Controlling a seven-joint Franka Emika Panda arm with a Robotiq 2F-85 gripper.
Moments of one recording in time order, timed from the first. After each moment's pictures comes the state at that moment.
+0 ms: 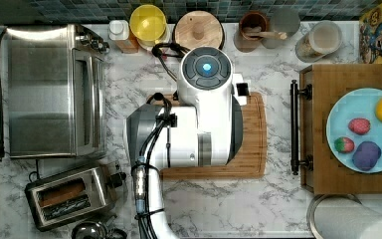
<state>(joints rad) 0.01 0.06 0.01 -1.89 0.05 0.26 -0.08</state>
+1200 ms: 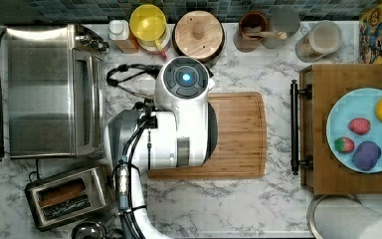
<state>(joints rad) 0.03 0.08 0.09 -1.97 0.19 0.38 -0.70</state>
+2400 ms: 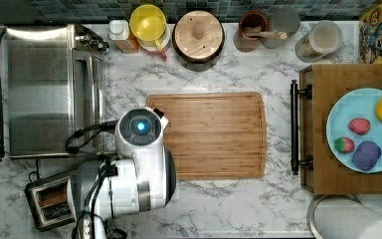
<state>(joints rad) 0.08 -0.09 0.22 -2.26 0.35 0.42 -0.87</state>
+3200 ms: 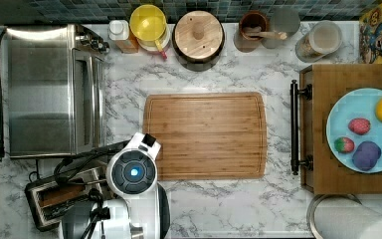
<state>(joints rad) 0.14 -0.26 0.23 -2.43 0.43 0.53 -0.90</state>
